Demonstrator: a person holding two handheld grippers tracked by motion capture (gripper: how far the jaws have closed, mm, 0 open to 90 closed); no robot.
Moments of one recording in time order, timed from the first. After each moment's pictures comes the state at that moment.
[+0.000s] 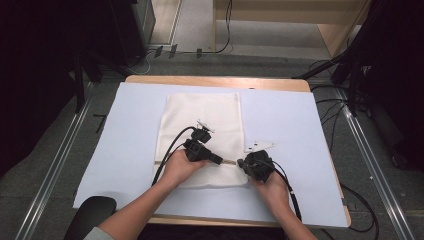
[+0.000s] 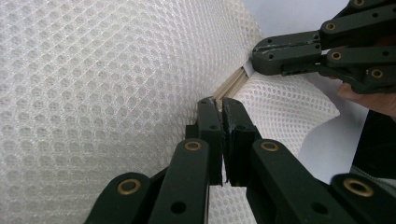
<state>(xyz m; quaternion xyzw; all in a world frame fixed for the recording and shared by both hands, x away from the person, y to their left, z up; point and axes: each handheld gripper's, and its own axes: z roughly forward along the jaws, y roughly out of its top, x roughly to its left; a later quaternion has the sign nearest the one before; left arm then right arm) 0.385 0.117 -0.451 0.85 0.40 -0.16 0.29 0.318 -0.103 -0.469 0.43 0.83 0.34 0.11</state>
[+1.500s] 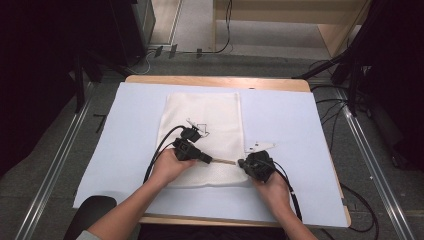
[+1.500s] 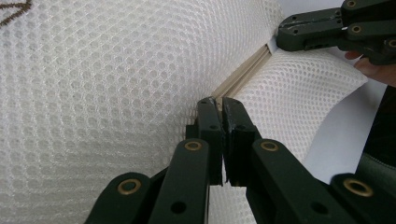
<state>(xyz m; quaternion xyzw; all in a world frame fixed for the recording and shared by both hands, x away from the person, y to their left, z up) 0.384 0.147 -0.446 0.86 0.40 -0.14 0.28 0.317 -0.105 -0.470 0.43 0.83 0.35 0.11</state>
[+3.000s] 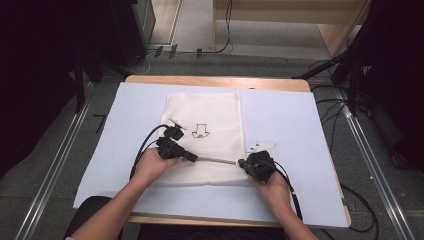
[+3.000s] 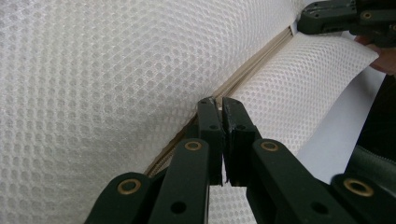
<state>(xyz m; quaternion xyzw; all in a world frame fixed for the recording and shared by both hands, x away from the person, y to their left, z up) 0.385 0.195 -0.441 0.84 0.43 -0.16 0.28 0.317 -0.107 -0.470 0.42 0.83 0.35 0.10</state>
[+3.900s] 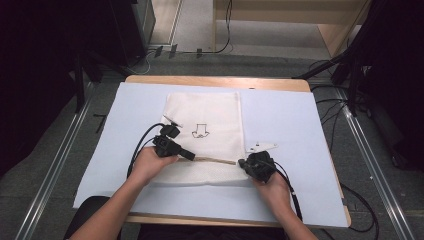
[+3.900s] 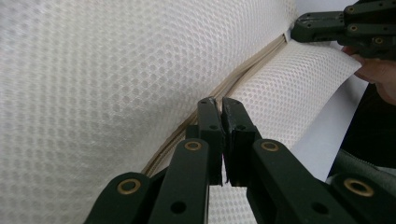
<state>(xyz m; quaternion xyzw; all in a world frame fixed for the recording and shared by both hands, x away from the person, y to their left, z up) 0.389 0.203 -0.441 0.82 0.45 -0.18 0.29 0.317 -0.107 -0.470 0.42 0.83 0.35 0.11</state>
